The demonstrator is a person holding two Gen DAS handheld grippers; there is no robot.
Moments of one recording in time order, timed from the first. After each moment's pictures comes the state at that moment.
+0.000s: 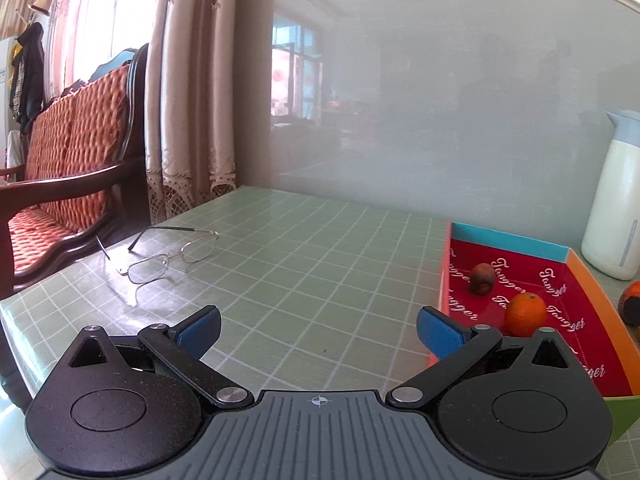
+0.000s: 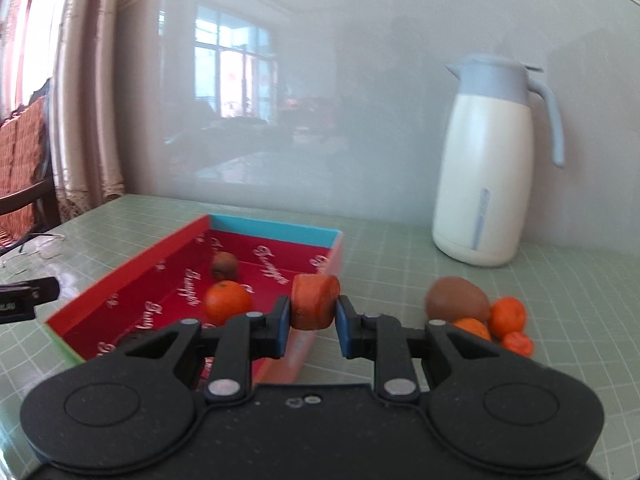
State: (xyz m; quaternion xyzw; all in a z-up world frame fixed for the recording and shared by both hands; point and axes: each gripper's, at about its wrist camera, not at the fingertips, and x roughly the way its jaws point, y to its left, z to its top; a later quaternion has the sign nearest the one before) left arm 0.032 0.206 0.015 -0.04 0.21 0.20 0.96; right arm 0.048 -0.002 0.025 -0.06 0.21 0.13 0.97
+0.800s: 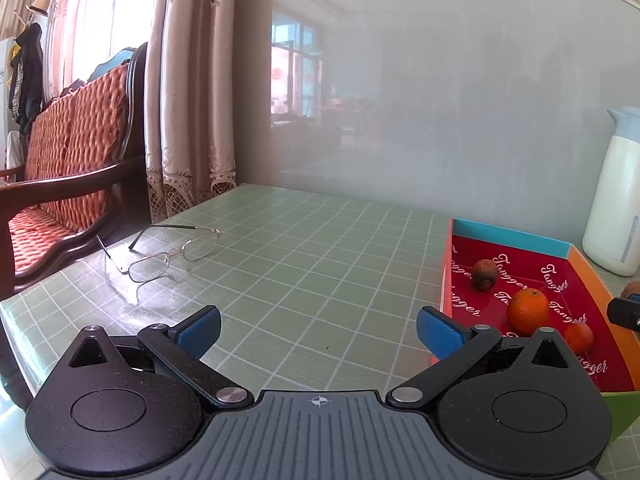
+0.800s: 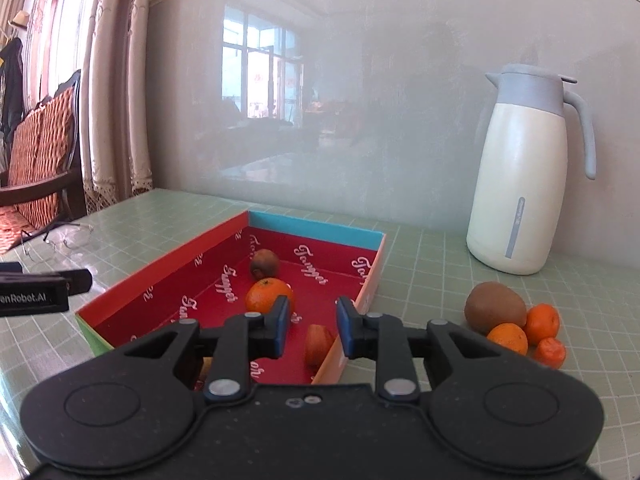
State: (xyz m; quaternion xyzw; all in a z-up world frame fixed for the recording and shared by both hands) left arm 0.031 0.206 0.015 -0.04 0.21 0.20 0.96; right arm 0.043 0.014 0.021 -0.06 0.21 0.15 0.96
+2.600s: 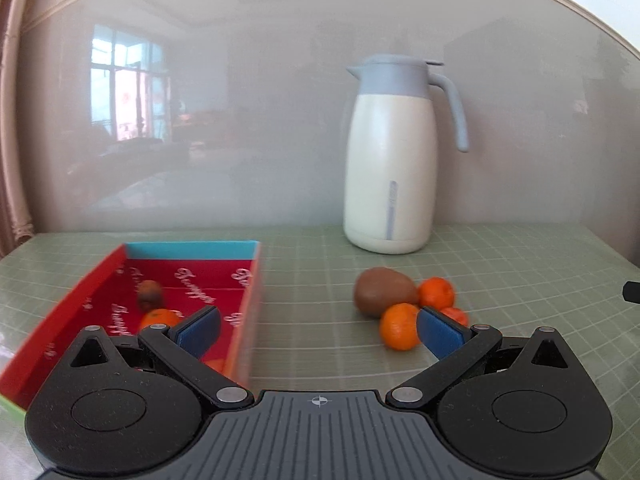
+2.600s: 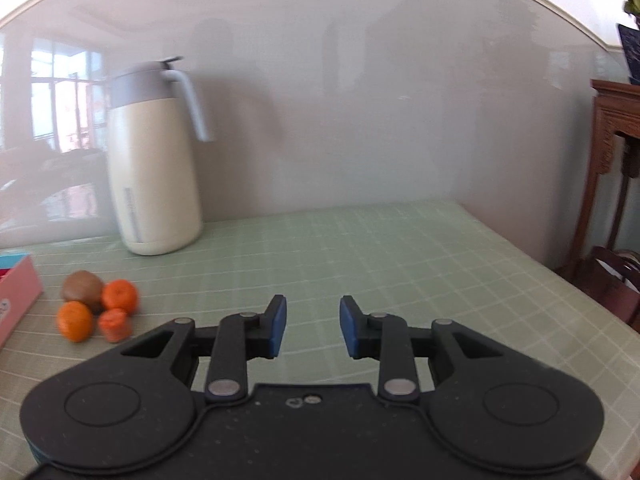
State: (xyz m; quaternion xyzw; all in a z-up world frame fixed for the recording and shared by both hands) left arm 0.086 -0.036 0.023 0.02 0.21 -0.02 0.98; right arm 0.008 -0.280 0.033 0.02 0.21 -0.14 0.97
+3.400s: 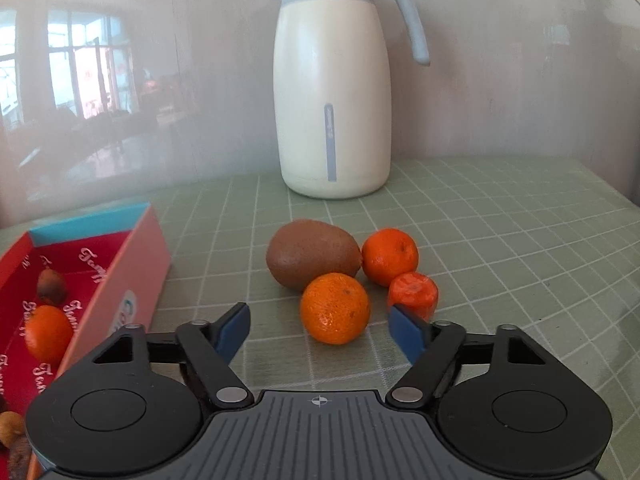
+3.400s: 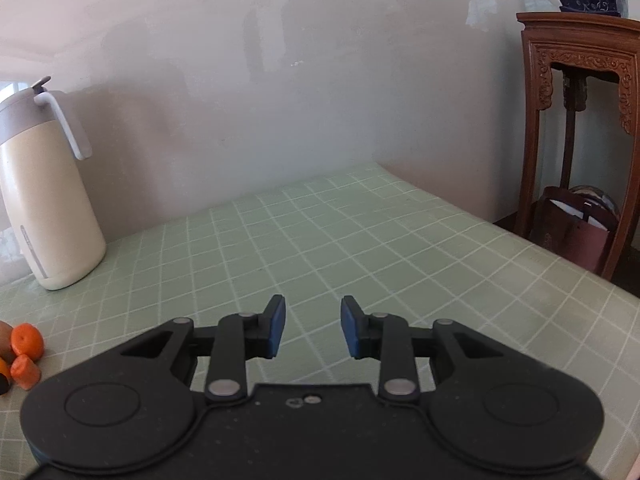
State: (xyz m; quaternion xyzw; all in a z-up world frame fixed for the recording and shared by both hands) left arm 0.152 -0.099 -0.015 0.06 0.29 -0.05 0.95; right arm 0.024 -0.351 0.018 0.10 0.22 -0.22 0.94
